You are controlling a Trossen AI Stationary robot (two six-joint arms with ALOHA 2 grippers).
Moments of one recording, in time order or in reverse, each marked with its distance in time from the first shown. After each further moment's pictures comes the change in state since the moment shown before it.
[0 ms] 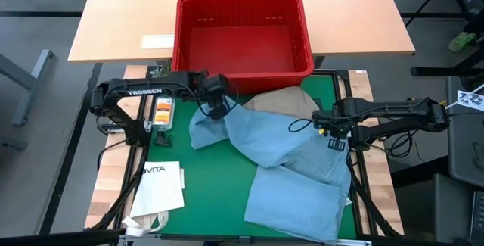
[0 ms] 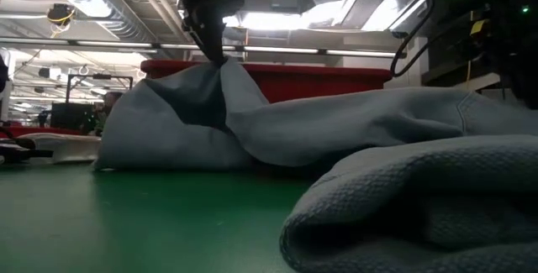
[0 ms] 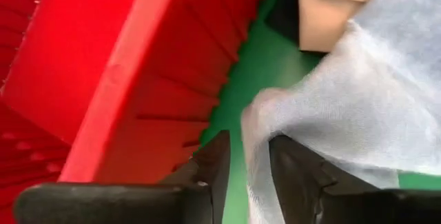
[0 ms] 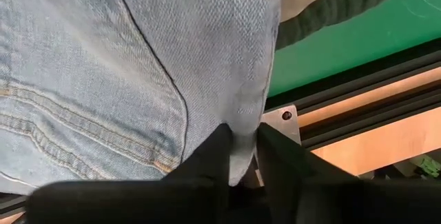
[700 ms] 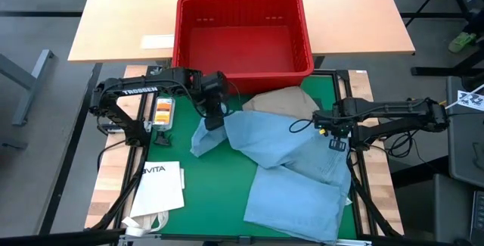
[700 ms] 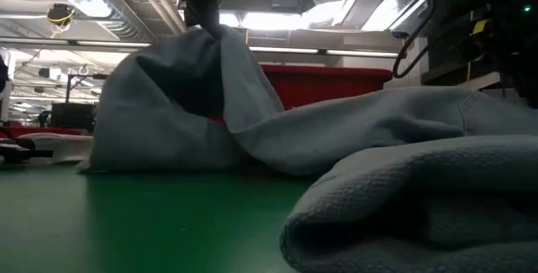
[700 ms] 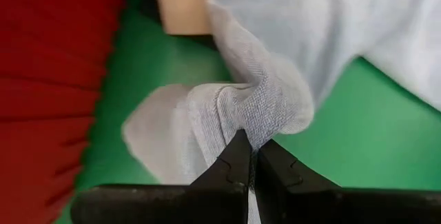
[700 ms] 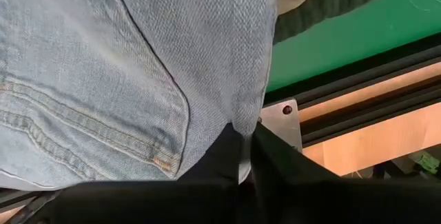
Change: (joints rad) left arm -0.024 -0.002 0.116 -0.128 0.421 0.000; right arm 0.000 0.000 0.001 -0.019 -0.002 0.000
